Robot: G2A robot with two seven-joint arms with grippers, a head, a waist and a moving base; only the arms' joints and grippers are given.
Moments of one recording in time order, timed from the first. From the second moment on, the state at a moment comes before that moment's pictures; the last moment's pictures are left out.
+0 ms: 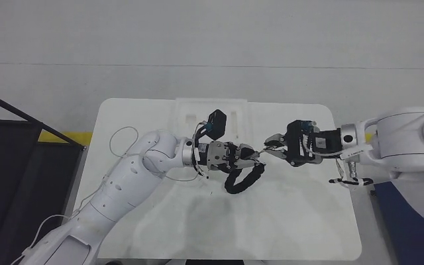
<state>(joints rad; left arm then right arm) 0.72 -1.16 -0.79 -1.40 0.38 -1.01 -0.41 -0.61 -0.60 0.97 -1.94 -0.33 -0.84 0.82</state>
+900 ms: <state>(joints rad) 0.71 -1.16 -0.77 -1.40 0.52 -1.01 -0.31 -0.69 -0.60 0.99 -1.93 0.02 -0.47 0.91</state>
